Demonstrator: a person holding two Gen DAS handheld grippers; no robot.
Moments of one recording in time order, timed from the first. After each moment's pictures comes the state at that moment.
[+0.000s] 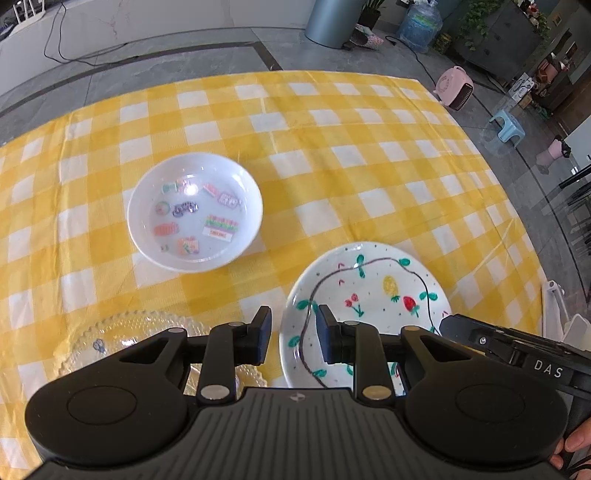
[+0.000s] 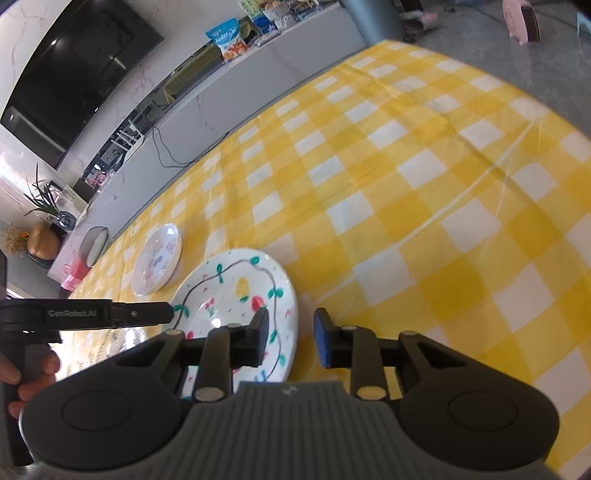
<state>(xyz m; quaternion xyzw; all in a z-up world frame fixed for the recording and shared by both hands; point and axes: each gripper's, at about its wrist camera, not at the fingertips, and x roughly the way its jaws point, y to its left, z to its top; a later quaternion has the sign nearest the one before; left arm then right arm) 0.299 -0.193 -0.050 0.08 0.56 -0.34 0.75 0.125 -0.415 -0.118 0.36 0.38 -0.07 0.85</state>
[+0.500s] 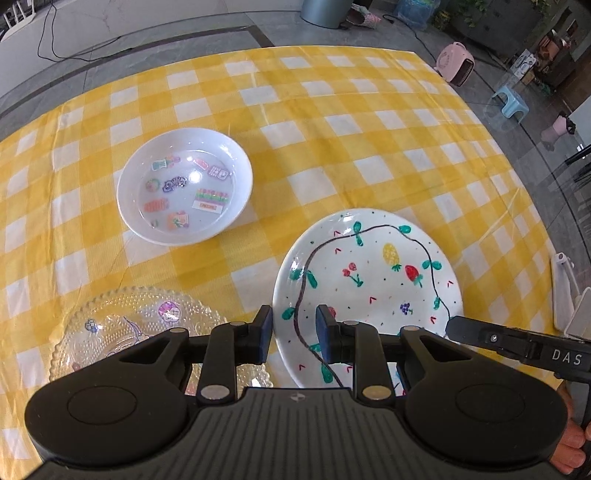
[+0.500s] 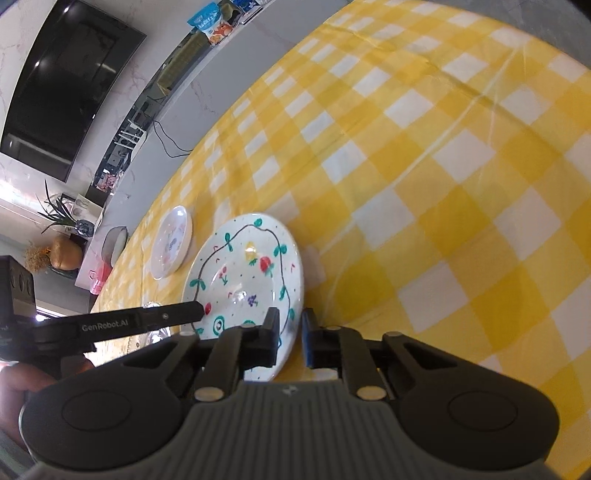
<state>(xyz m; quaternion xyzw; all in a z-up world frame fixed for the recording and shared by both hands) 0.286 -0.200 -0.057 0.12 0.57 -0.33 0.74 0.113 -0.419 -0.129 0.43 0.40 -0.05 0.81</state>
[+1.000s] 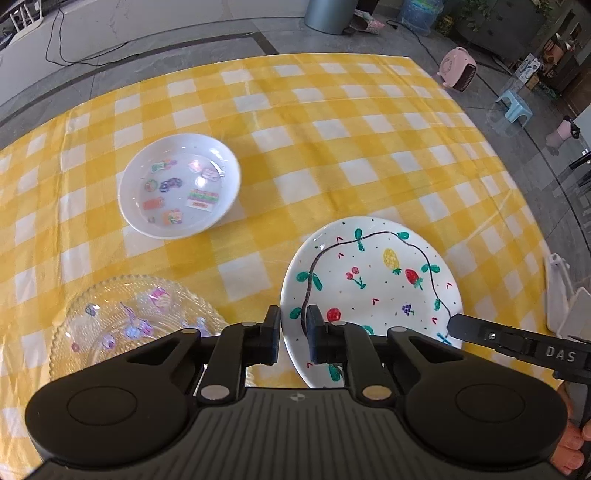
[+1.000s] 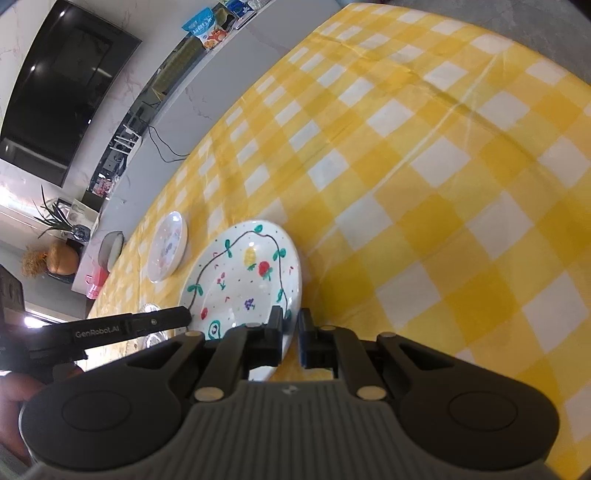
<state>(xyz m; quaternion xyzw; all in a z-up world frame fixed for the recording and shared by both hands) 0.265 -0.205 -0.042 0.12 0.56 -0.32 0.75 0.098 -0.427 -0.122 0.43 0.40 -0.06 0.81</state>
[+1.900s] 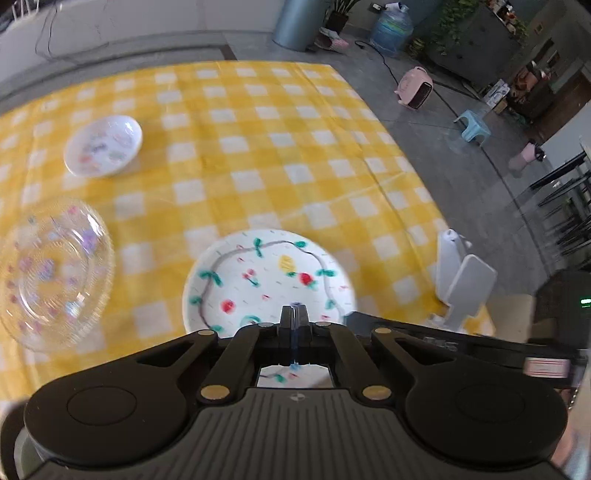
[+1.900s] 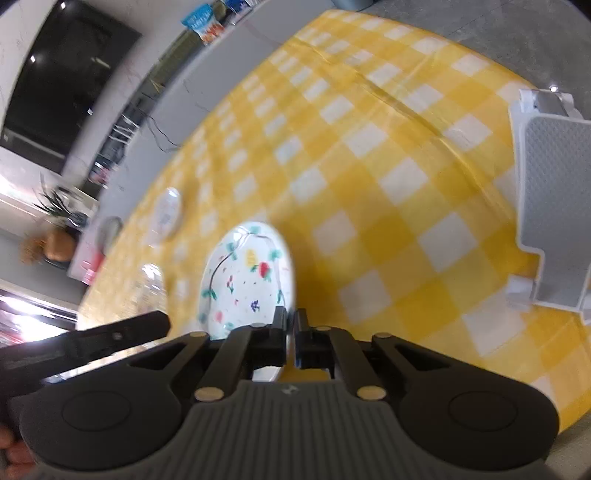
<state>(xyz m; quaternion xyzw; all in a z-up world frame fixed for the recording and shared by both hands) 0.148 -0.232 0.001 0.05 0.56 -0.35 0.75 0.027 -0.437 -0.109 0.42 0.42 -0.06 0.80</state>
